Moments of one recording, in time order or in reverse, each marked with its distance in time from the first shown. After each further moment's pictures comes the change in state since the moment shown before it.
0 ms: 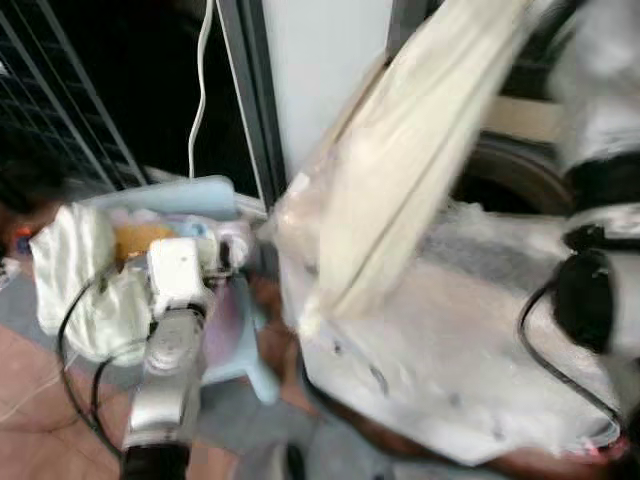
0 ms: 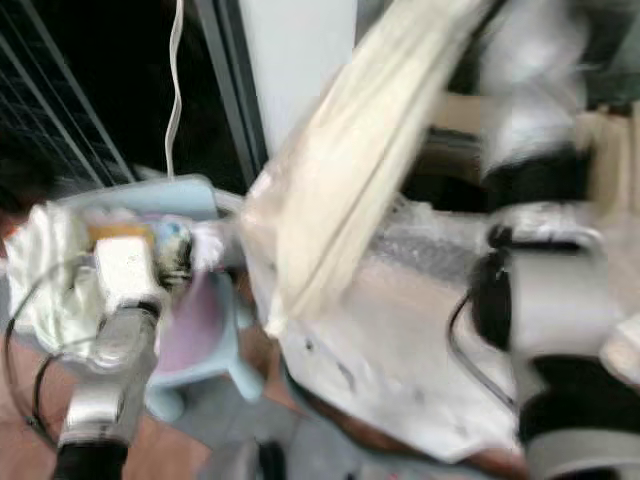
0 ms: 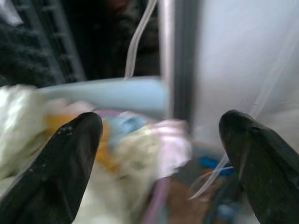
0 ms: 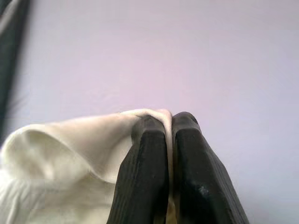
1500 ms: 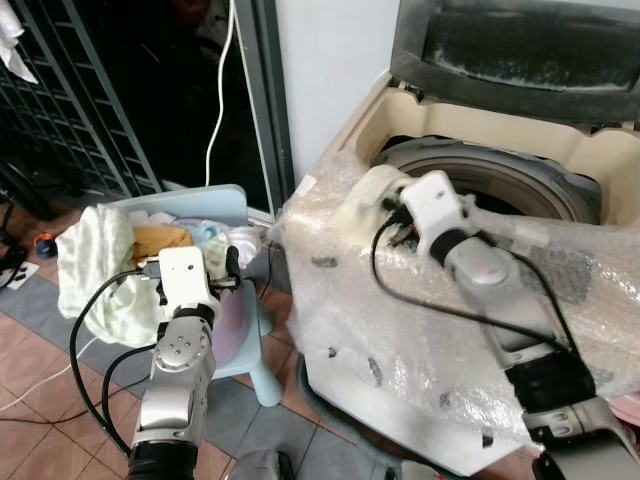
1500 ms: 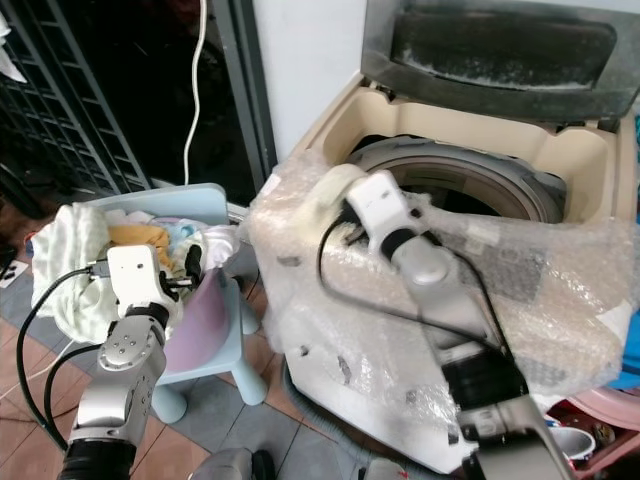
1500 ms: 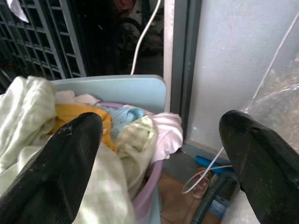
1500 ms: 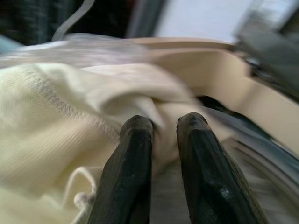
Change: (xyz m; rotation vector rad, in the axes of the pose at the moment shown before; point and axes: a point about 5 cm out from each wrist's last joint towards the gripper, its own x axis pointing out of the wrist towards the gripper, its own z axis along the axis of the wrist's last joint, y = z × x) left arm 0.002 -0.010 0.000 -0.008 0.019 -0.035; right arm -0.209 0.077 -0.137 -0.039 0.720 0.600
